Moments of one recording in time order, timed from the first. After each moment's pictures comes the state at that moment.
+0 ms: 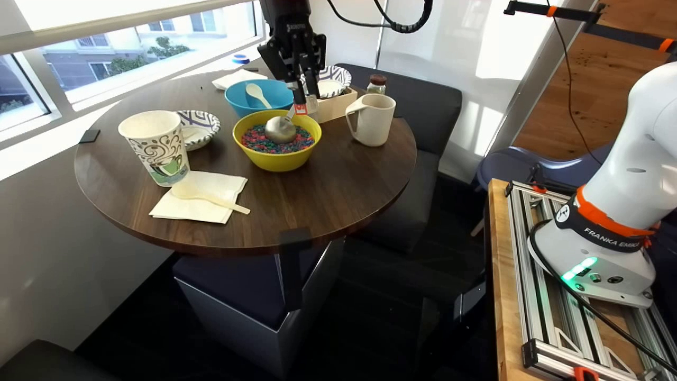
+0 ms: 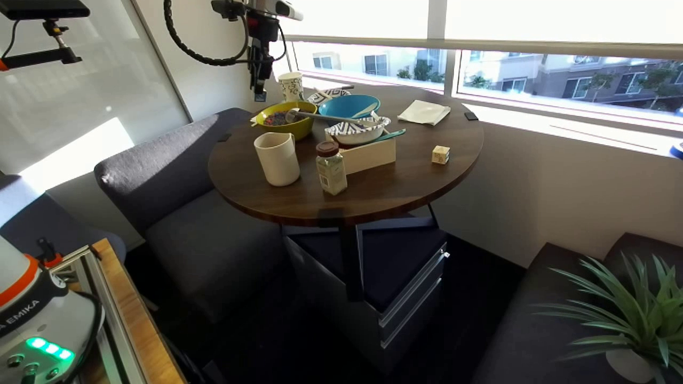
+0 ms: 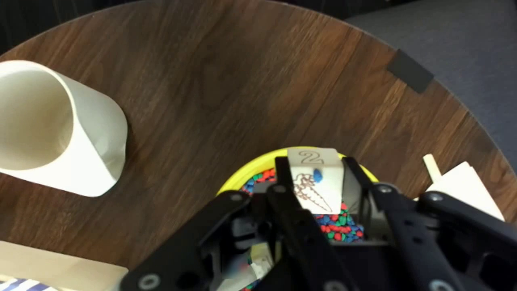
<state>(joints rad) 0.07 0.39 0.02 -1.50 0.15 1.55 0.32</state>
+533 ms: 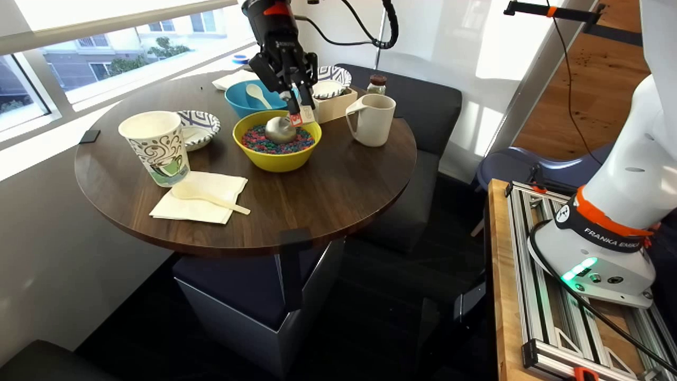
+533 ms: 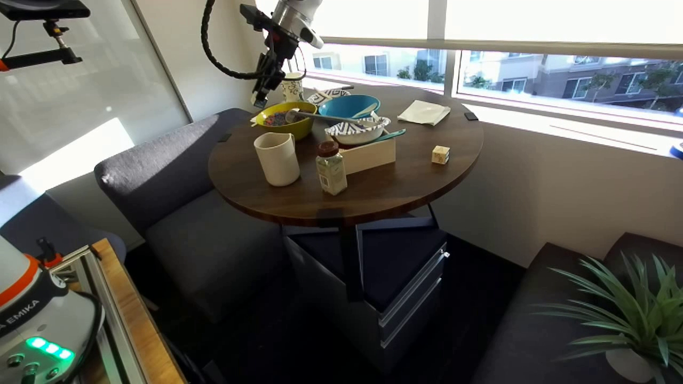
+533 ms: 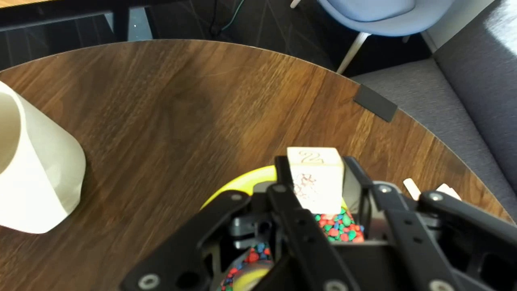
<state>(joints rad) 0.00 0.66 0.02 -1.18 0.32 1.27 0.32</state>
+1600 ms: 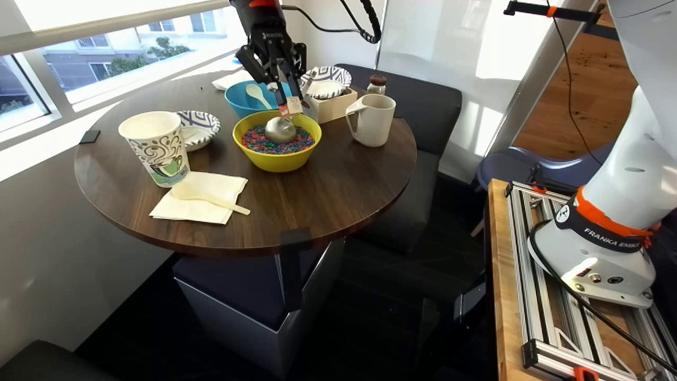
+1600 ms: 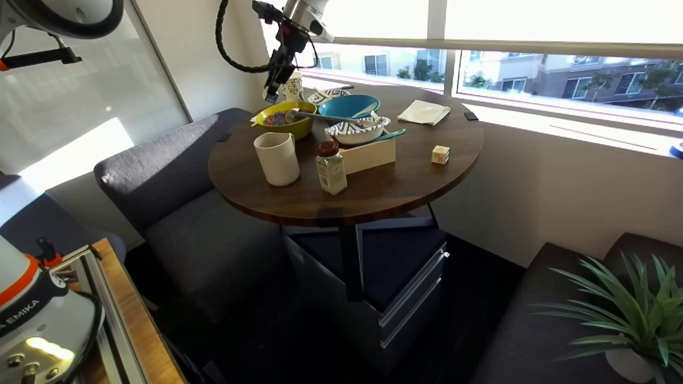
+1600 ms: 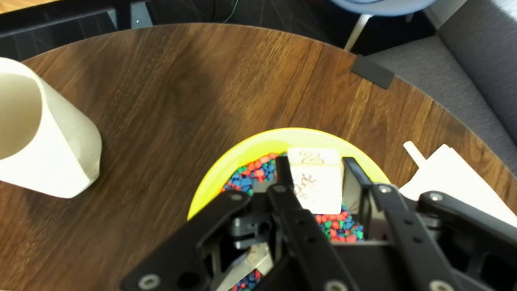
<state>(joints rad) 0.01 0.79 0.01 -0.93 0.30 1.18 0.41</state>
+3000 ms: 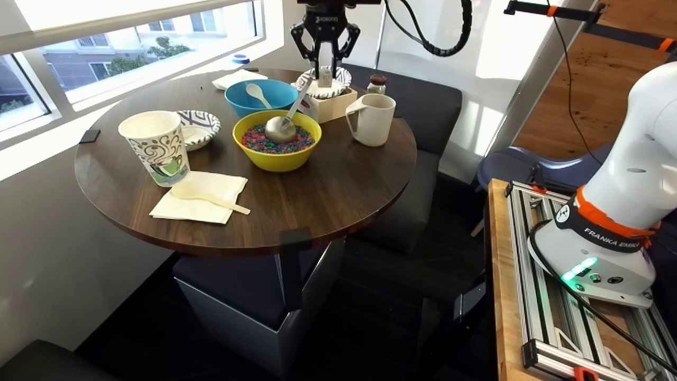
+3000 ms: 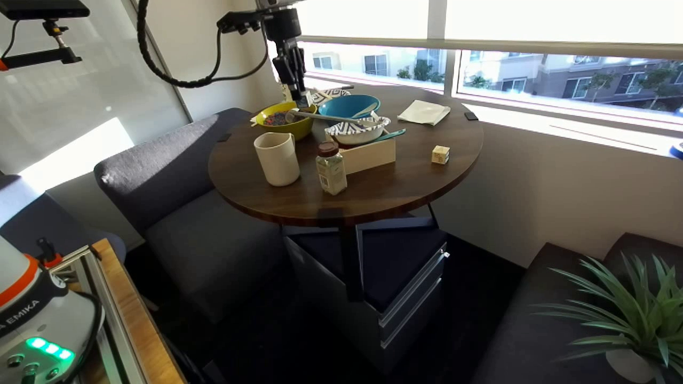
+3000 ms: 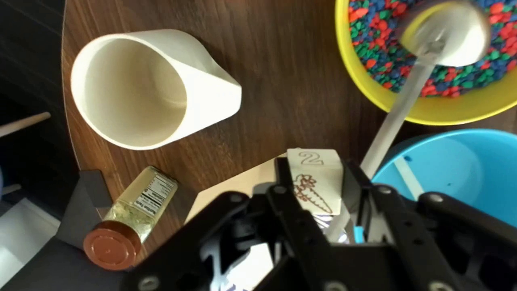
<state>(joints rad) 0.07 0.16 -0.11 -1.87 -0.10 2.04 1.00</state>
